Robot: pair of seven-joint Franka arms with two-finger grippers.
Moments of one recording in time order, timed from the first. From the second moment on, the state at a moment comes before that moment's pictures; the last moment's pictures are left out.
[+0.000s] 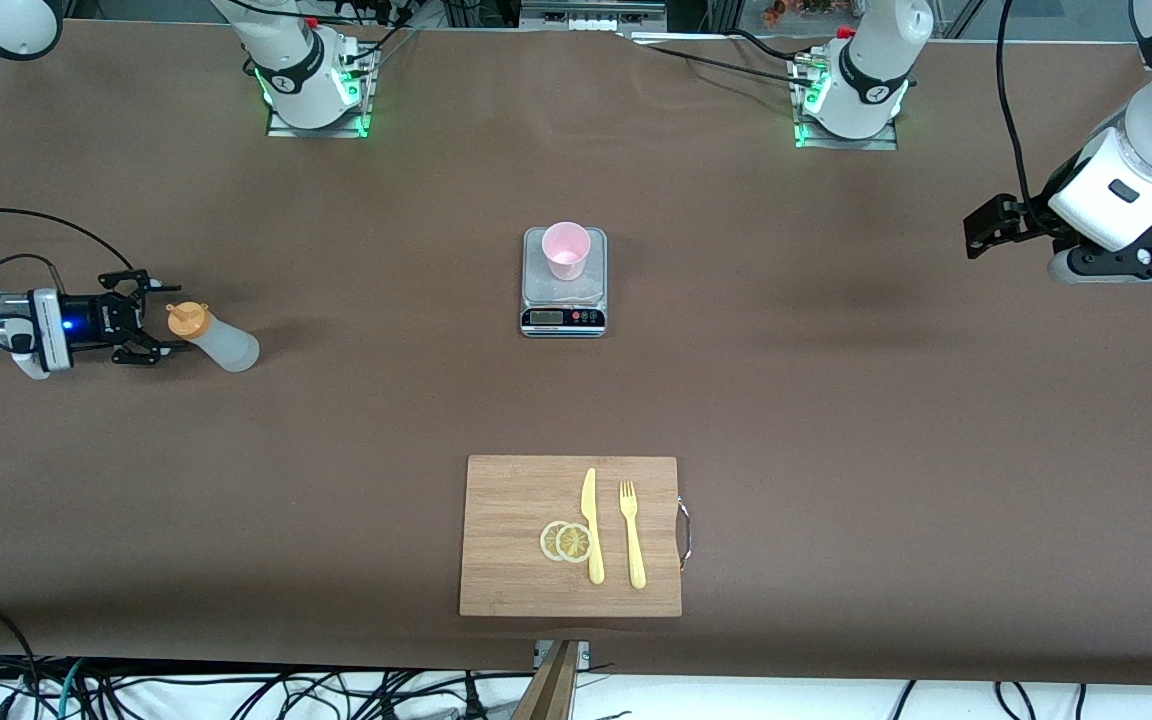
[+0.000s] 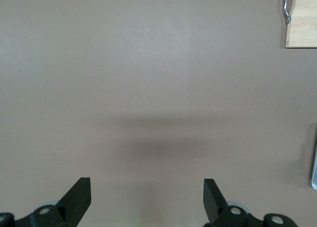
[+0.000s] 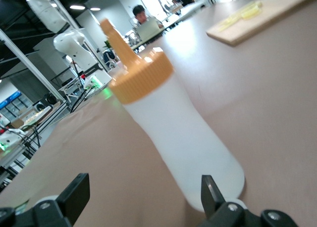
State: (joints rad) left arm -0.05 -0.02 -0.04 -1.70 0.03 1.59 -0.11; right arm -0.60 0.87 -0.03 -1.57 0.78 1.34 -2.12
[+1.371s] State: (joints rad) left arm -0.06 -0.02 -0.04 -1.70 0.03 1.59 -0.11; right arm -0.54 0.89 0.00 -1.56 0.95 1.34 -2.47
